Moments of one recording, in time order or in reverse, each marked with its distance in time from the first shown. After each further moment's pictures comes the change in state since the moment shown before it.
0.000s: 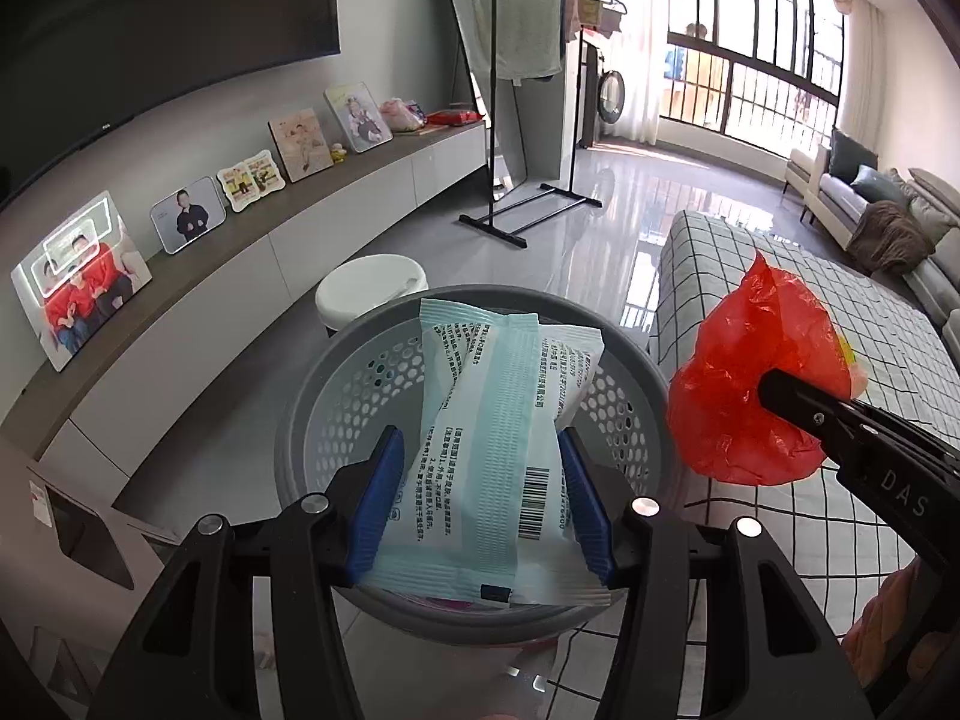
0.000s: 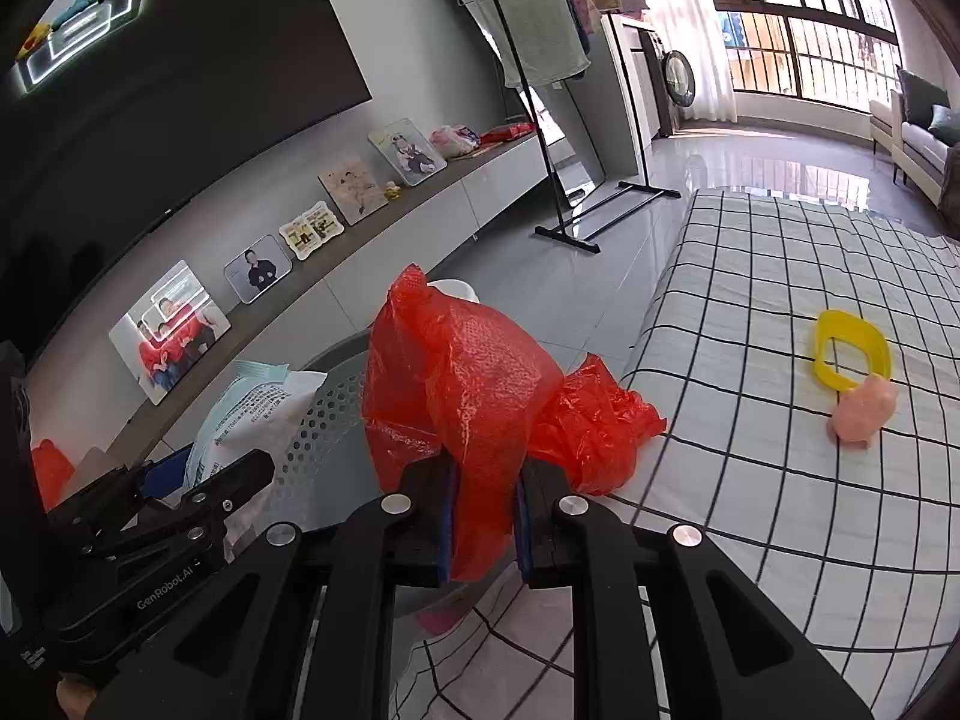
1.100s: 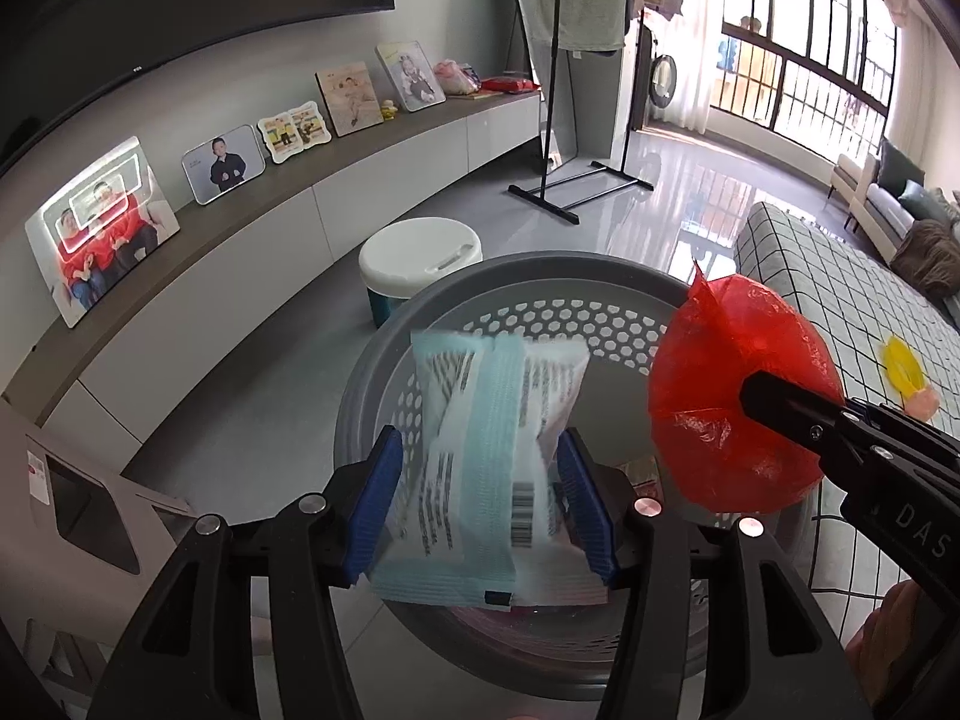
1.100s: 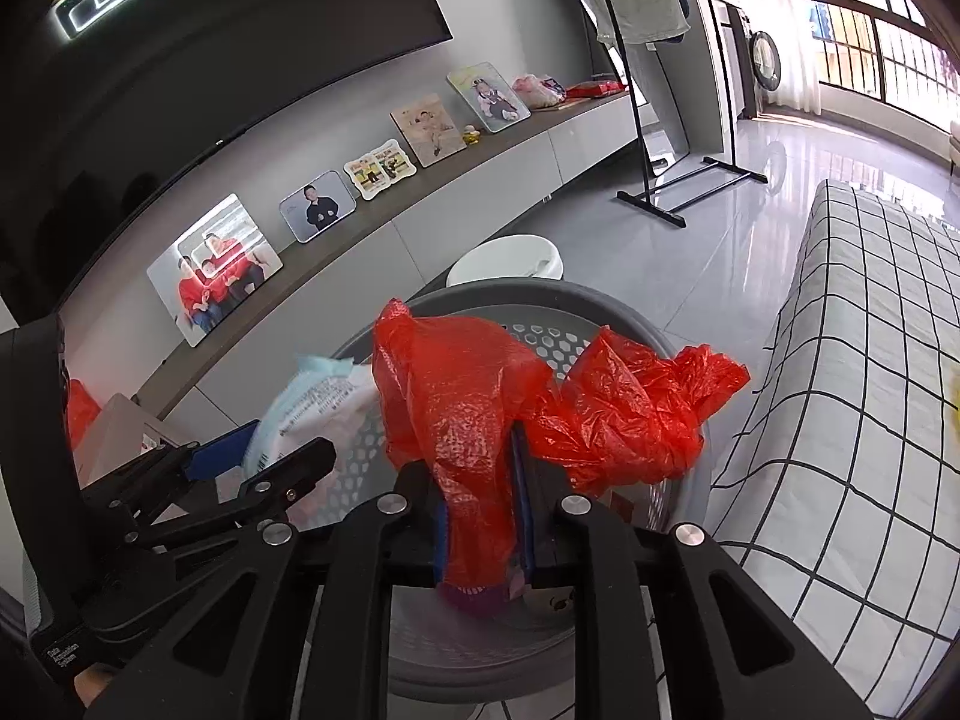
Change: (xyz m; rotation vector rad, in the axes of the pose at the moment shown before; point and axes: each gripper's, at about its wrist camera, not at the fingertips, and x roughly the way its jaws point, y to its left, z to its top) left arm 0.045 0.052 -0.006 -0.076 0.066 0.069; right arm 0.068 0.050 0.012 -0.102 0.112 0.129
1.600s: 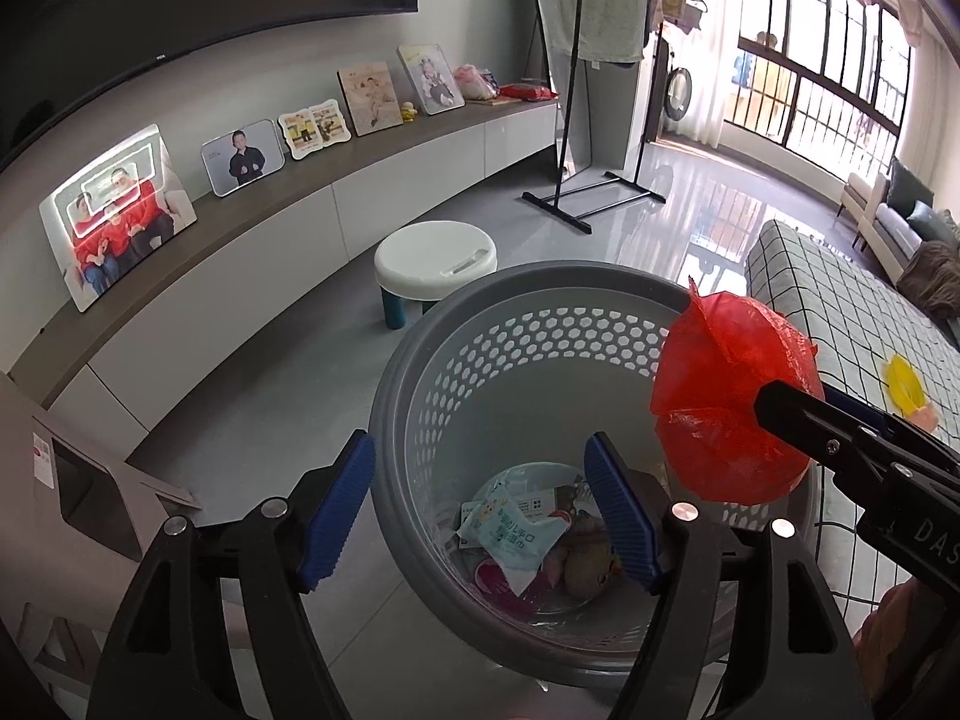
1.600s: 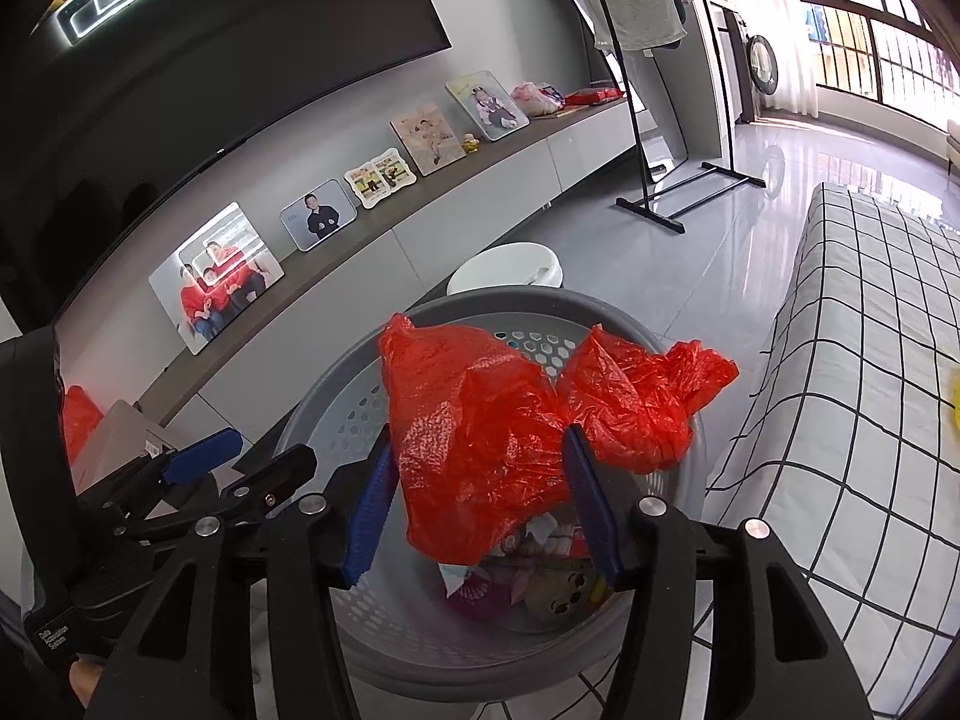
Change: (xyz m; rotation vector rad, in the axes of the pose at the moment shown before) left arm -0.009 0.014 -0.001 -0.043 -0.014 0.012; right arm -0.005 0.000 -0.002 0.008 -0.020 0.008
